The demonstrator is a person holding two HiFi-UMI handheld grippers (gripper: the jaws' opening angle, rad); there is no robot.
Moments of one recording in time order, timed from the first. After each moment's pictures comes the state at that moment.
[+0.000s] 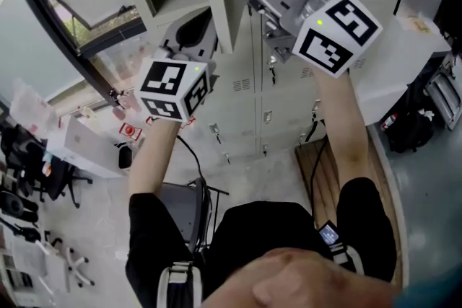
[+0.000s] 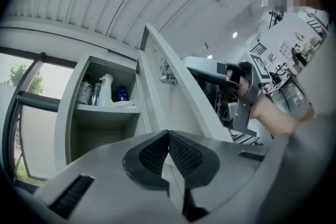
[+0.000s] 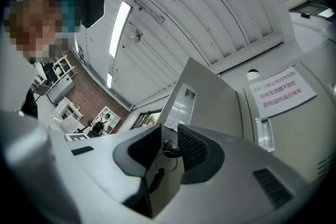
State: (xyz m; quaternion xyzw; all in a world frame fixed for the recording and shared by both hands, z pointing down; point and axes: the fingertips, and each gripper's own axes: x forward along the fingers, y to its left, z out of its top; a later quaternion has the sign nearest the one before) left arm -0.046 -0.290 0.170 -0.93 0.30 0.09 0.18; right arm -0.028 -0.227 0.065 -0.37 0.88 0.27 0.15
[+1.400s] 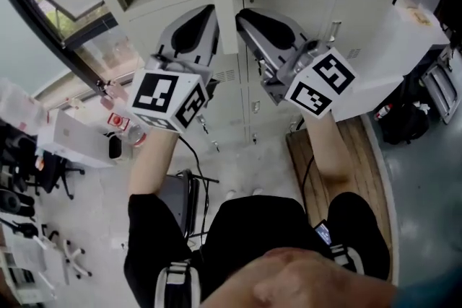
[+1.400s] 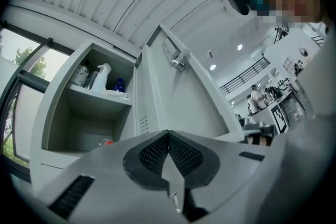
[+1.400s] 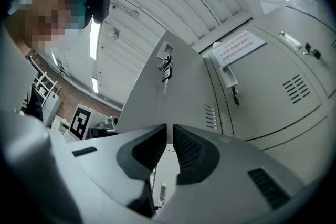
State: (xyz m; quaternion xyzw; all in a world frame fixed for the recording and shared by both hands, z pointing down) left arm 0.002 -0.289 0.198 -0.94 0.28 0.13 0.14; right arm 0.037 -0.258 0.207 -0.40 0.89 0.14 0.16
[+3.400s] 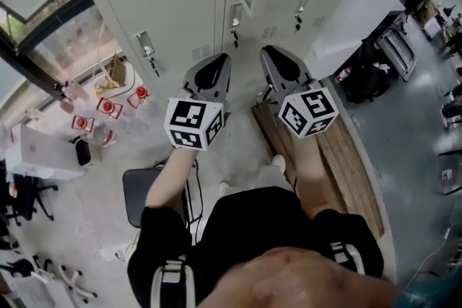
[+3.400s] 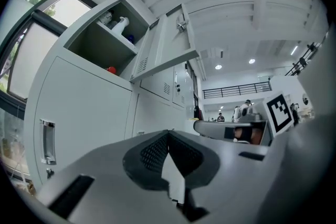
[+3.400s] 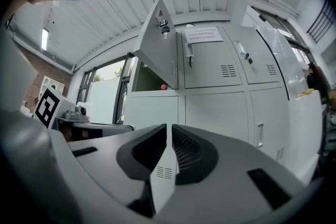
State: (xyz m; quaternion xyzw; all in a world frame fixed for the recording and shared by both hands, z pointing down) left arm -0.014 -0.258 0.380 -0.98 0.20 0.05 -0.04; right arm 0.063 -0.222 0.362 -0.67 0.74 0.03 0.02
